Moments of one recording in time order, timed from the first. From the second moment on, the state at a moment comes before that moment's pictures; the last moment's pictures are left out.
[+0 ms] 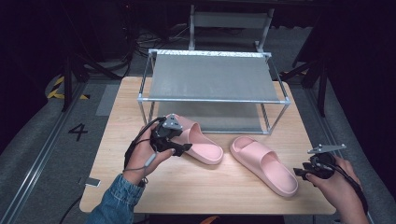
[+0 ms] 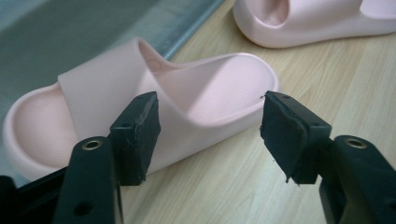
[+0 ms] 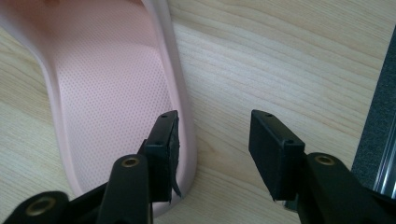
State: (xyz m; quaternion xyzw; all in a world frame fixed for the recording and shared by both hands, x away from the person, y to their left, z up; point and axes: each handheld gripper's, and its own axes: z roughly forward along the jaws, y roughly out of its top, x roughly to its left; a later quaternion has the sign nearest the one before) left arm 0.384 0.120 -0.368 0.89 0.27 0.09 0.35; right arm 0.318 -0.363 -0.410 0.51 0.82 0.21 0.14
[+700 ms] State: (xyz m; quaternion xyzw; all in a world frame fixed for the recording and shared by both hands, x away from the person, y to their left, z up) left arm 0.388 0.079 -0.414 0.88 0.29 0.05 0.37; right arm 0.316 -0.361 -0.416 0.51 0.83 0.19 0.13
